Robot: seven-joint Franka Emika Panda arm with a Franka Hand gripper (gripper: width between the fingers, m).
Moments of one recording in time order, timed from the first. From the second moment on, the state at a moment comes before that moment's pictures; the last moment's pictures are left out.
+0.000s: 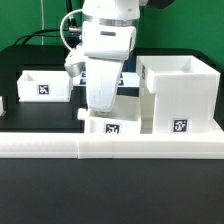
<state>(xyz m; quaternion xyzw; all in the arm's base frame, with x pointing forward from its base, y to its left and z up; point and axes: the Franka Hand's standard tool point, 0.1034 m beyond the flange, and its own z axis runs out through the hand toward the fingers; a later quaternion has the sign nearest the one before) 0.550 -0.026 0.018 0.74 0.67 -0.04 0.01</state>
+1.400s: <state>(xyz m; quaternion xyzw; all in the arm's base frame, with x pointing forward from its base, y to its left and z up) 0.551 -0.025 0.013 0.69 0.72 -0.02 0.03</state>
